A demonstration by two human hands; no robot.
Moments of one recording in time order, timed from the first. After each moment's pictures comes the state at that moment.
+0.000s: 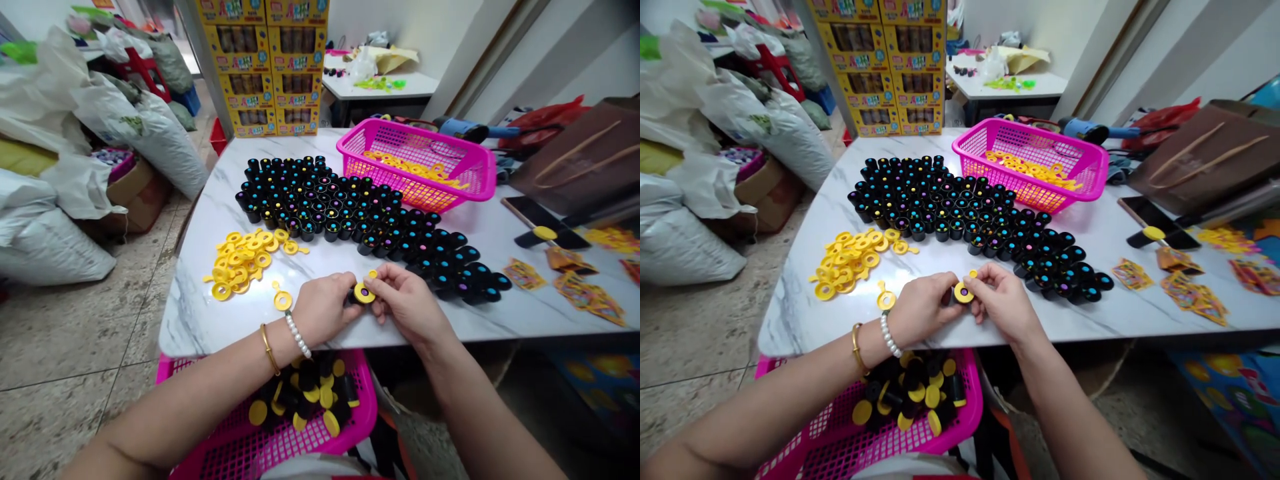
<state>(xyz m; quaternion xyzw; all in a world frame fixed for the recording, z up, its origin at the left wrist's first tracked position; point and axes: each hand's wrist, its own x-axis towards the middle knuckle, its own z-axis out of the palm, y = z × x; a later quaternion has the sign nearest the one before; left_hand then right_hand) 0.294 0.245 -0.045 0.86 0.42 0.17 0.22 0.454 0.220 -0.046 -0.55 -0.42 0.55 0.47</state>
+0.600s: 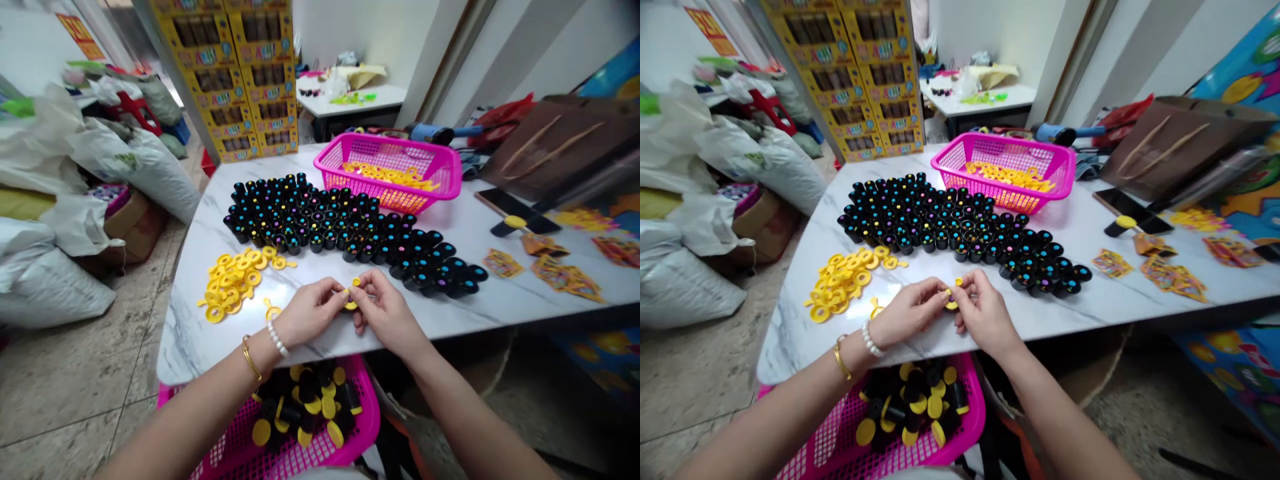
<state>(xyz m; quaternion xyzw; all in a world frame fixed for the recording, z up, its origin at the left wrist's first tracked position) 0.289 0.253 -0.034 0.74 0.39 0.19 0.52 0.445 0.206 -0.049 -0.58 -0.47 0.47 0.47</state>
